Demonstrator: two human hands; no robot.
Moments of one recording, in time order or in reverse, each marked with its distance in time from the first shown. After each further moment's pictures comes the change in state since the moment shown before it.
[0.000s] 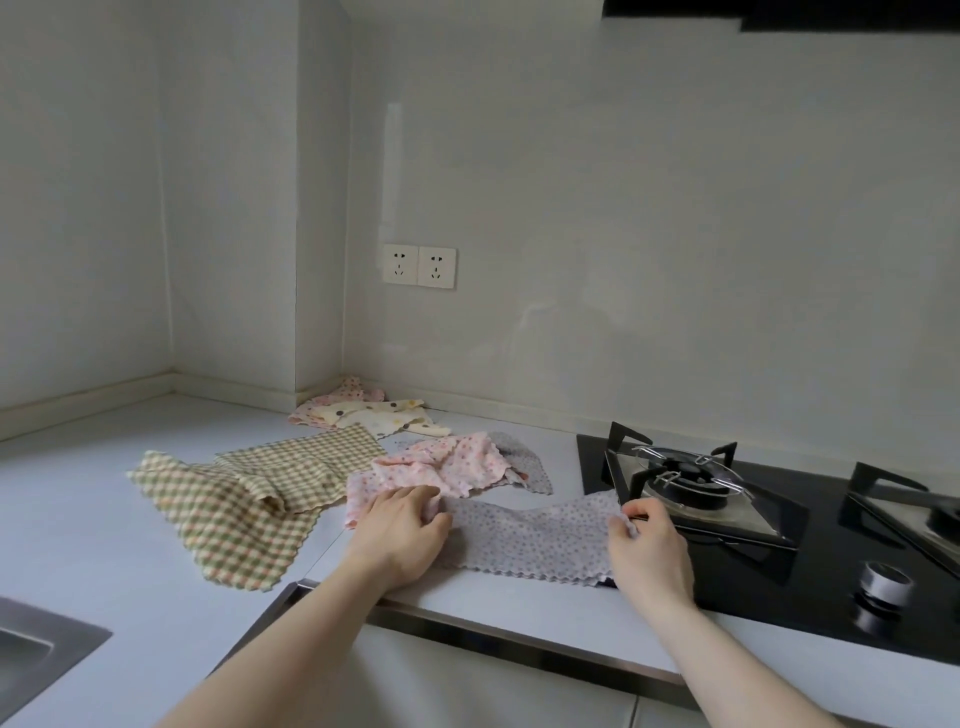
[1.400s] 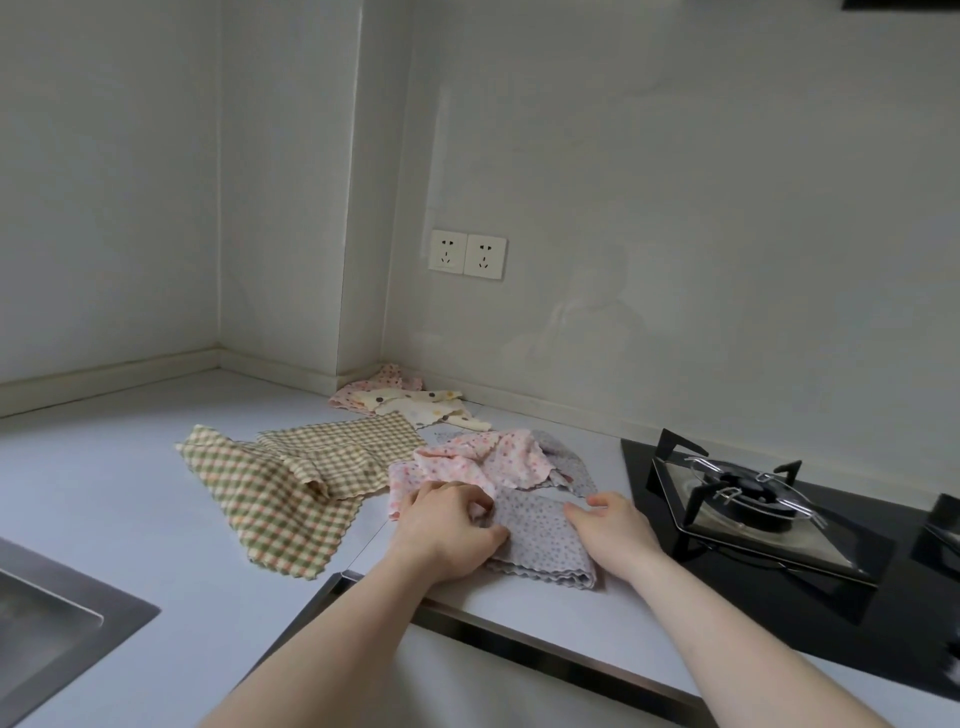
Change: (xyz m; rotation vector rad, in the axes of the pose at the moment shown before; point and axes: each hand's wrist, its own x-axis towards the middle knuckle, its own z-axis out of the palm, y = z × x) left_hand 0.012 -0.006 0.002 -0.087 0.004 0.008; right_hand 0.019 -0.057 0.063 -0.136 -0.430 0.012
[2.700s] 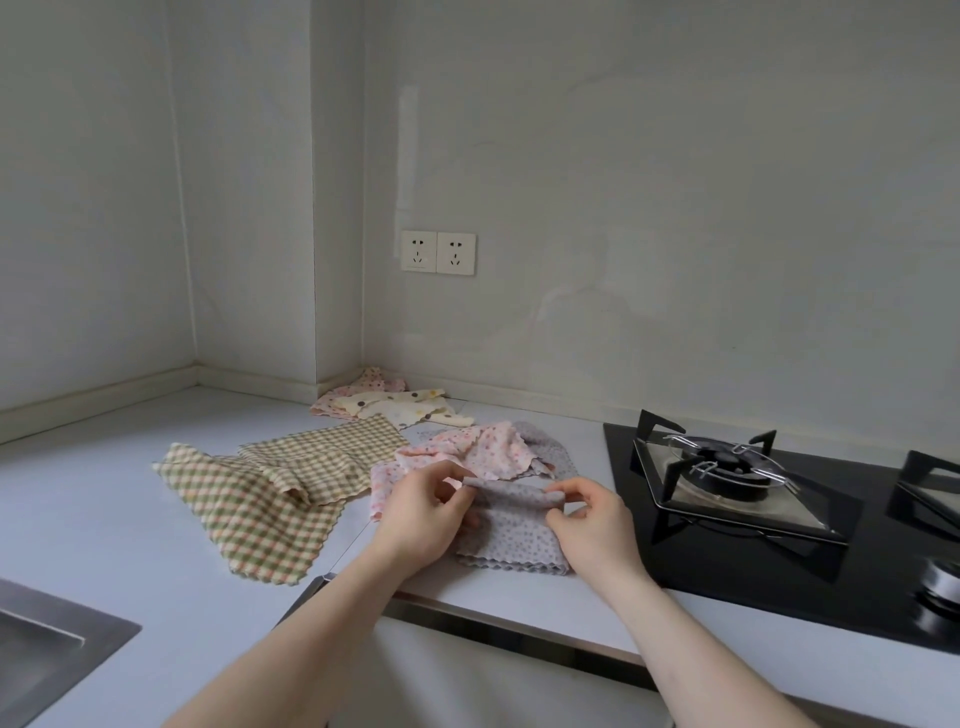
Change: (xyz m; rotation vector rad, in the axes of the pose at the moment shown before) left_hand -0.009 0.007 -0.008 -0.436 0.138 0.081; right_hand -0.026 0.017 0.015 0.426 0.163 -0.271
